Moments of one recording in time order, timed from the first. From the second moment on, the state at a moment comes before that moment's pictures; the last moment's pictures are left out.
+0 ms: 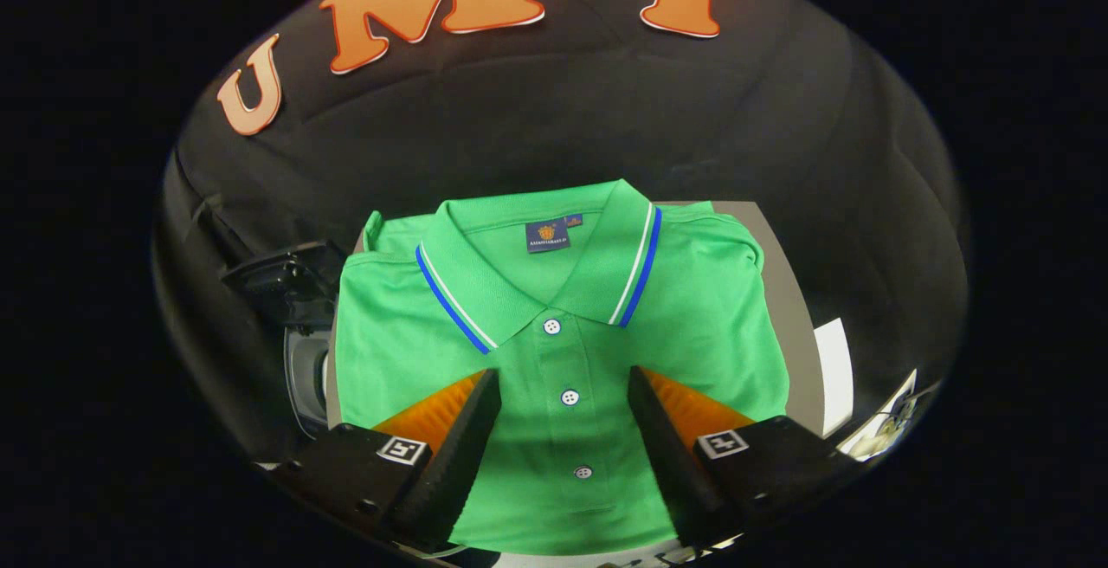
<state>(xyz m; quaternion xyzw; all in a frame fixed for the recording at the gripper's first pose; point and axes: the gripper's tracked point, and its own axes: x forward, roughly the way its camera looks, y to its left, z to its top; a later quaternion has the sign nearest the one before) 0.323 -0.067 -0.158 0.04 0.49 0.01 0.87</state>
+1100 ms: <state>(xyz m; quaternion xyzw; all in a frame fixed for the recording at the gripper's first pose) 0.324 -0.053 -0.148 0.05 0.43 0.05 0.90</state>
